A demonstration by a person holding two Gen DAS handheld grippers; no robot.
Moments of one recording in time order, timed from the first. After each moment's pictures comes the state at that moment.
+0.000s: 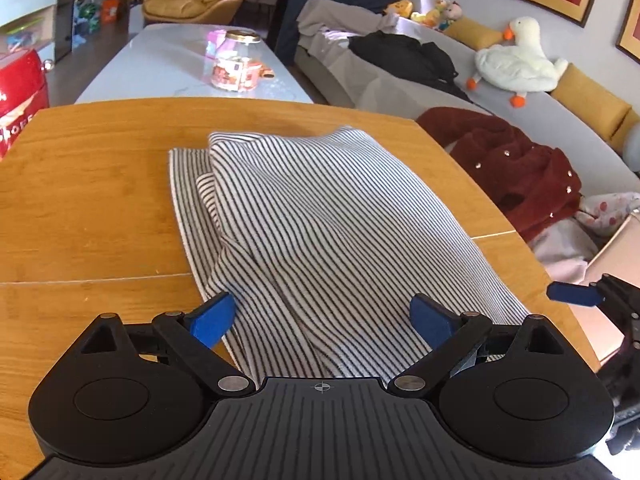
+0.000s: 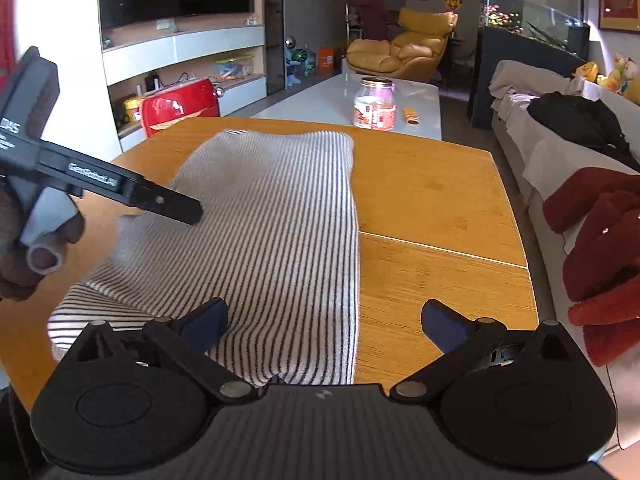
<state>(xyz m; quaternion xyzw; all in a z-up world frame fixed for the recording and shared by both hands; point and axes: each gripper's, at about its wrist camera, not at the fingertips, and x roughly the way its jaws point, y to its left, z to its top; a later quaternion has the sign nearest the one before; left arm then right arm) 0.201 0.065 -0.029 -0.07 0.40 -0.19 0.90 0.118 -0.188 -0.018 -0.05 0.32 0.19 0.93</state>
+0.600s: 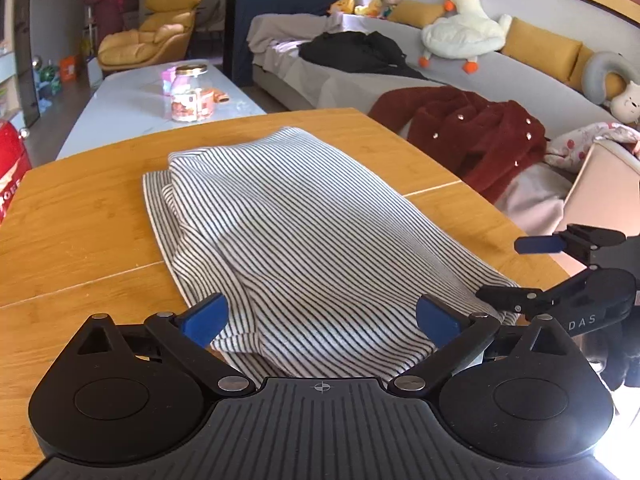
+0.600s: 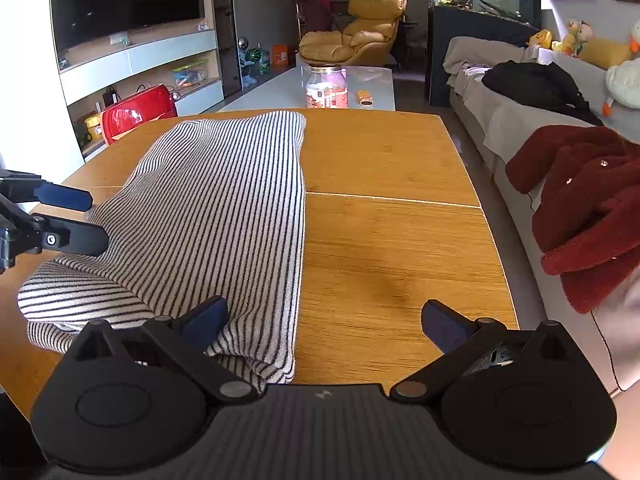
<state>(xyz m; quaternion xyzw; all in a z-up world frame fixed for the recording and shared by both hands) 0.128 0.038 -0.010 0.04 0.36 -0.23 0.90 0.101 -0.206 -0.043 -0.02 0.35 0.12 0.93</state>
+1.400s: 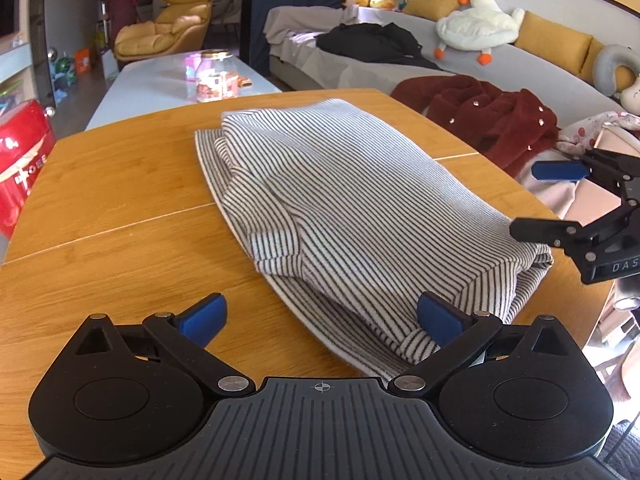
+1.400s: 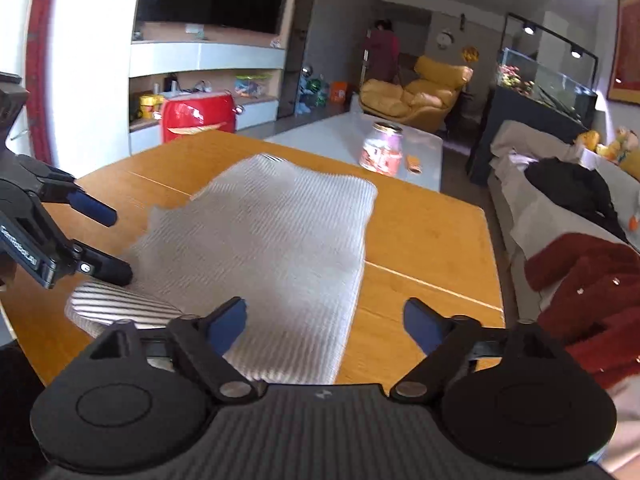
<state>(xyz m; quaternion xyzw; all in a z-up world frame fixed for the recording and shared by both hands) 0.099 0.079 -0.024 0.03 0.37 -0.21 0.91 0.078 -0.163 -0.002 -0.13 0.26 0.21 0.93</state>
